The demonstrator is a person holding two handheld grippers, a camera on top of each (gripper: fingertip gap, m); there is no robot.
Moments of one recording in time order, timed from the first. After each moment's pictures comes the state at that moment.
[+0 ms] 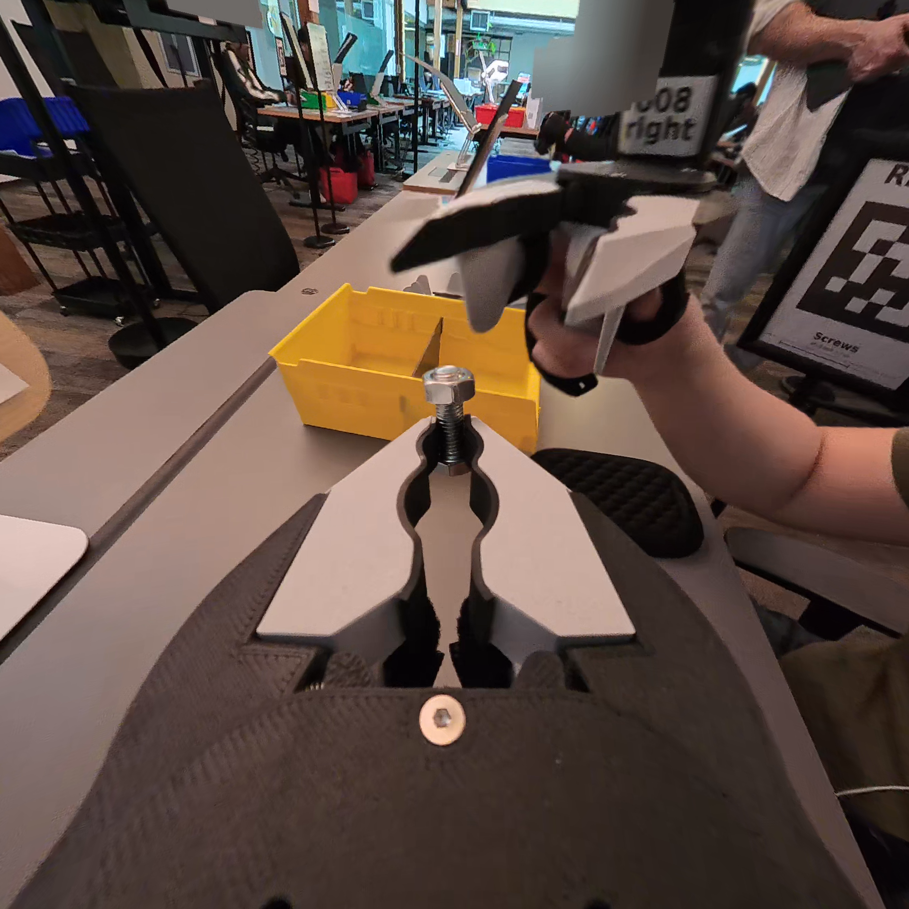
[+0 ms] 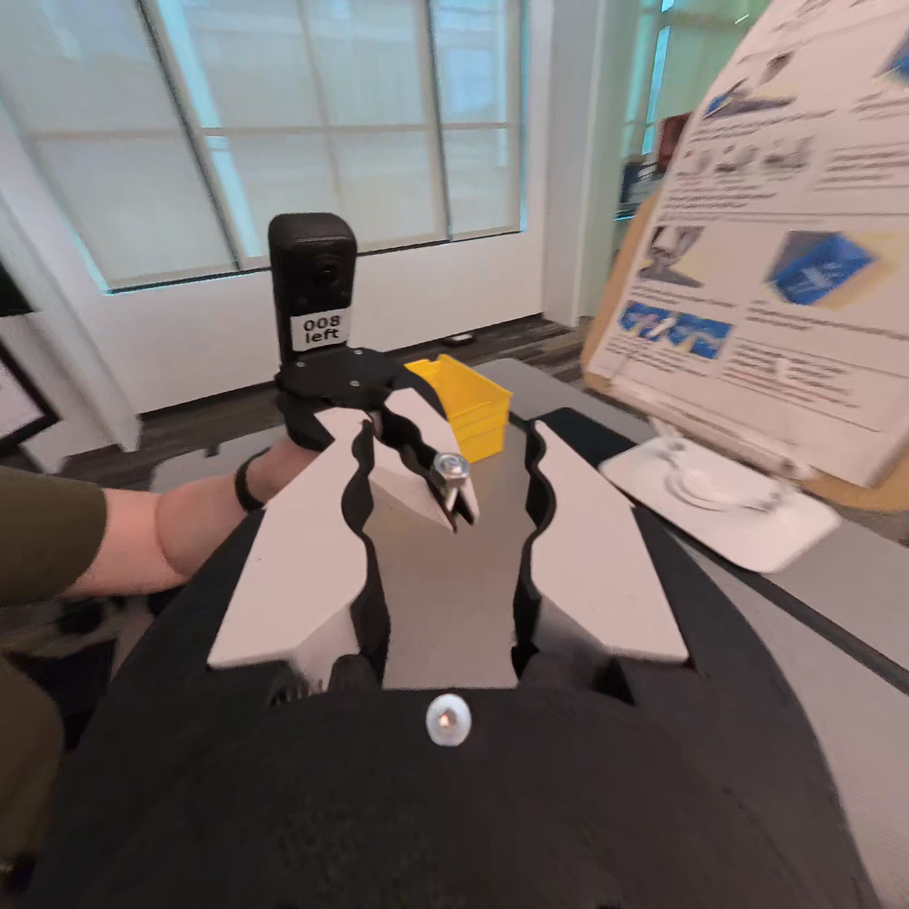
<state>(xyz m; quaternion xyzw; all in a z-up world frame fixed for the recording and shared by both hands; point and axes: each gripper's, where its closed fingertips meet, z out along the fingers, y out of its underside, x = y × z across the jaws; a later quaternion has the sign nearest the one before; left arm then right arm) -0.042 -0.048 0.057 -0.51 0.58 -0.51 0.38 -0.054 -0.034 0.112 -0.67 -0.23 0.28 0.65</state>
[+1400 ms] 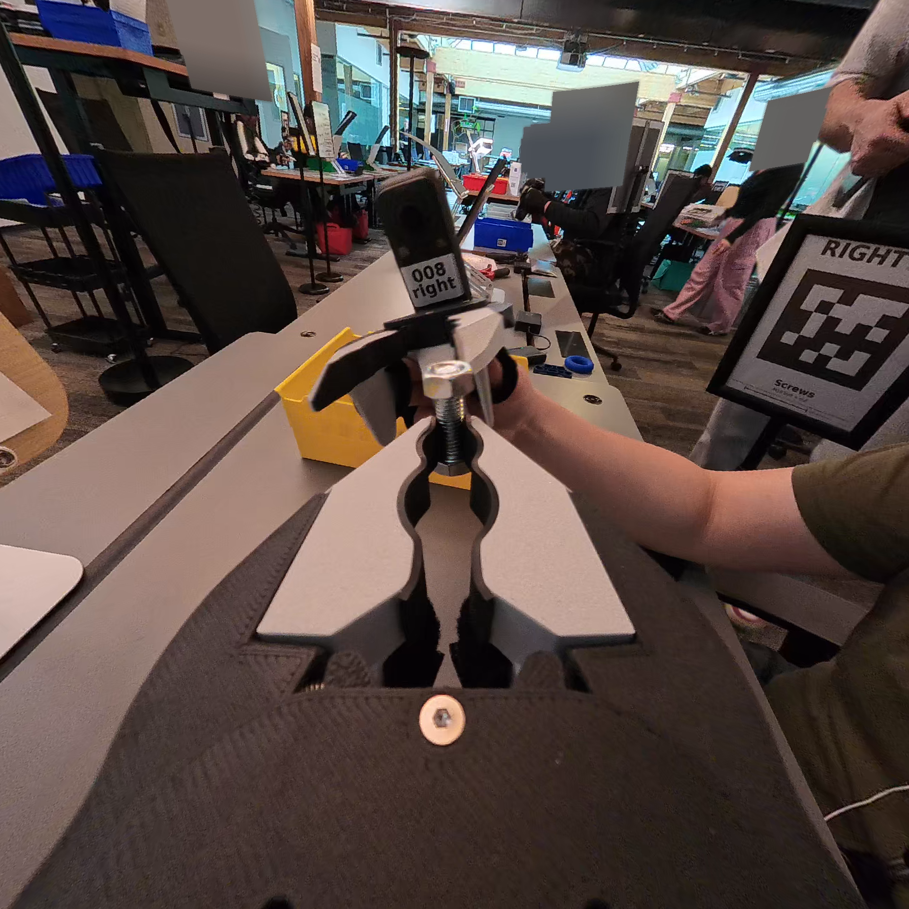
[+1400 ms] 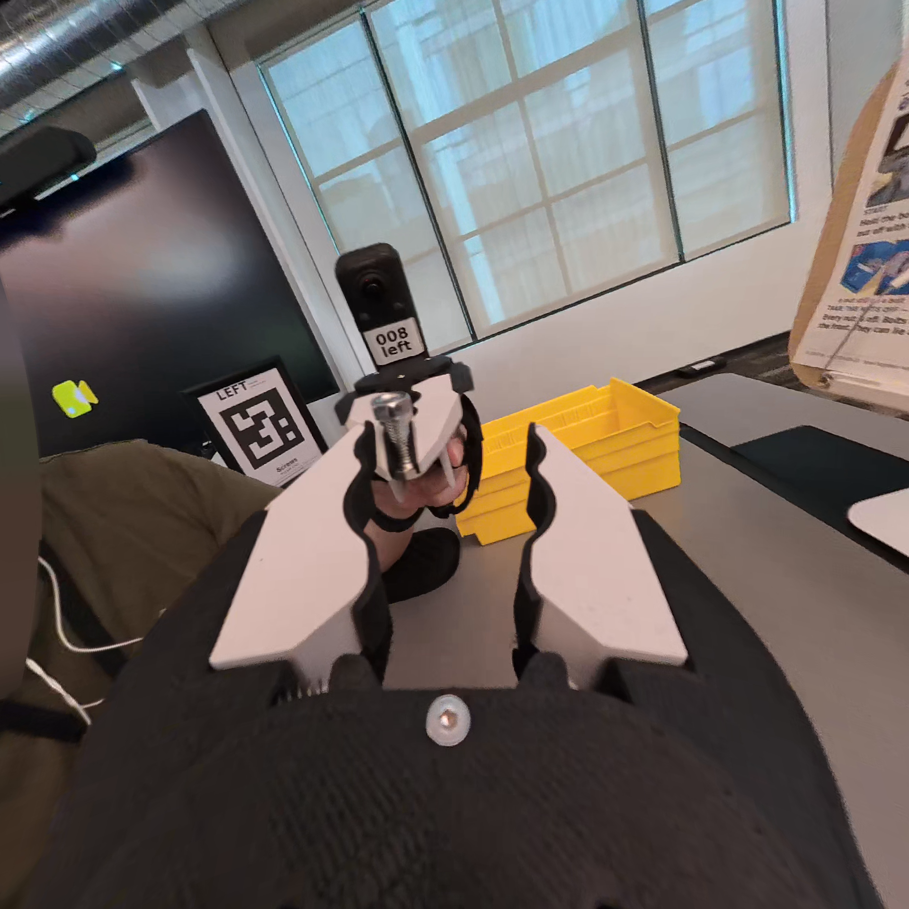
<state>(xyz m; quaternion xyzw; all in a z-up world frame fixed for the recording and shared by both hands) -0.051 -0.041 0.079 -0.49 0.55 -0.55 0.39 -0.049 -0.009 0.092 -0.57 -0.25 0.55 0.56</state>
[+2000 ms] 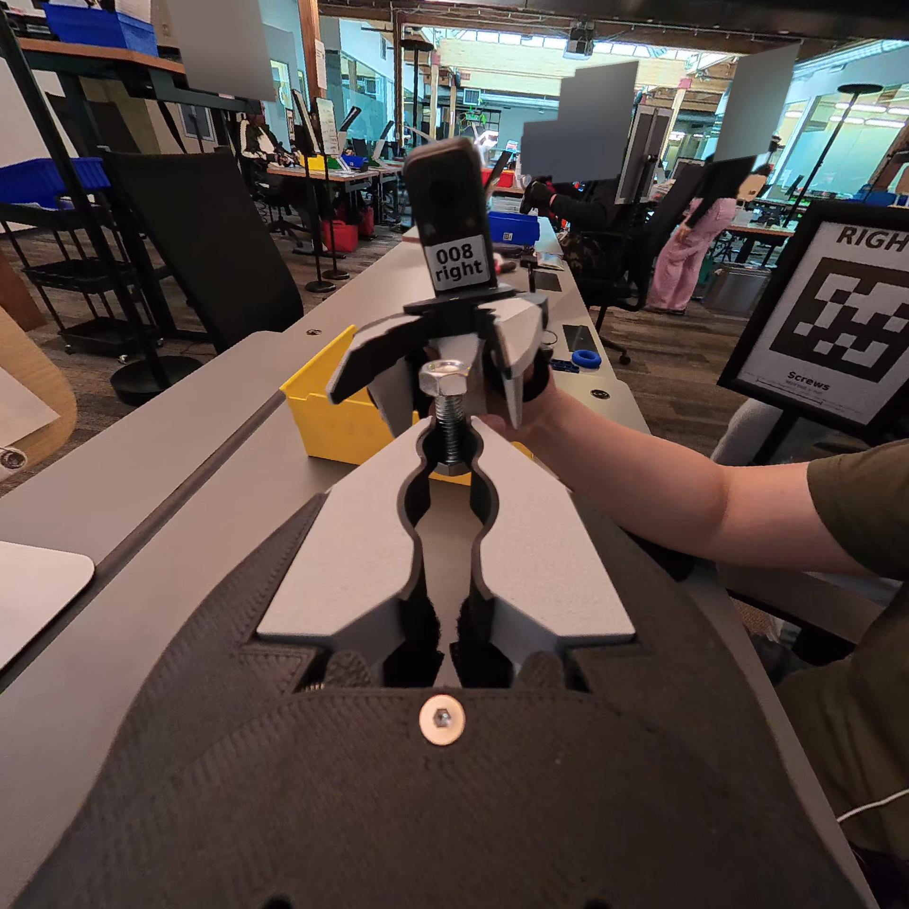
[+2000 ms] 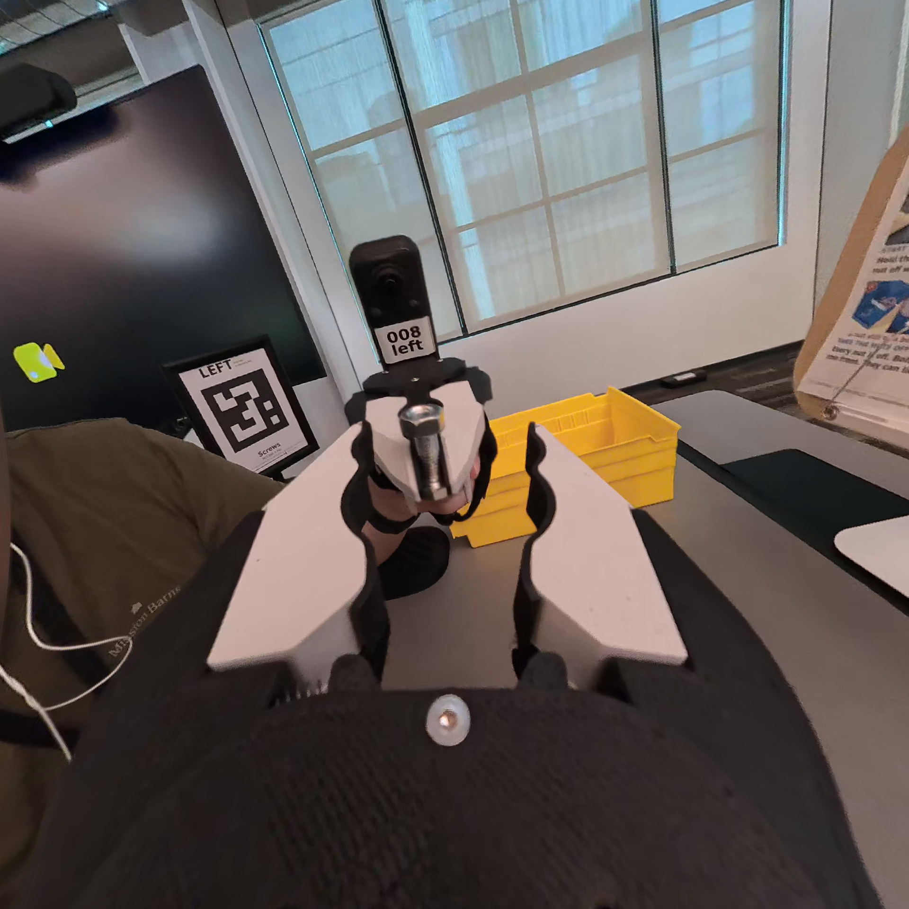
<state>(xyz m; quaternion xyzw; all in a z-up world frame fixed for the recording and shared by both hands) -0.051 -0.041 0.077 -0.49 0.56 -0.54 0.40 -0.065 -0.018 0.100 -0.57 -0.28 0.52 0.57</state>
